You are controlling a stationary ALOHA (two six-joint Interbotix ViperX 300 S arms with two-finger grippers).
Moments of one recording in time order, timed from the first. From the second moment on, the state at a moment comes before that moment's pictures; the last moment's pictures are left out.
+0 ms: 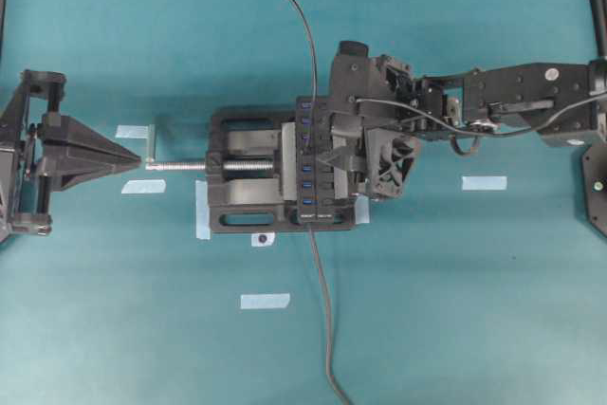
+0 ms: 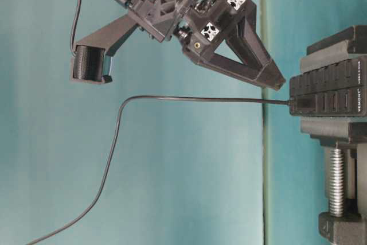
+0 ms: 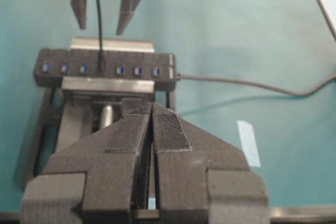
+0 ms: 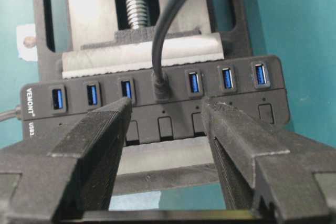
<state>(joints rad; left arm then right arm) -0.02 -0.86 1.15 0.01 0.00 -0.09 -0.10 -0.02 0.61 -0.01 0.24 0.04</state>
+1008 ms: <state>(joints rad) -0.02 -0.86 1.16 0.01 0.00 -0.09 -0.10 -0.02 0.61 -0.01 0.24 0.04</state>
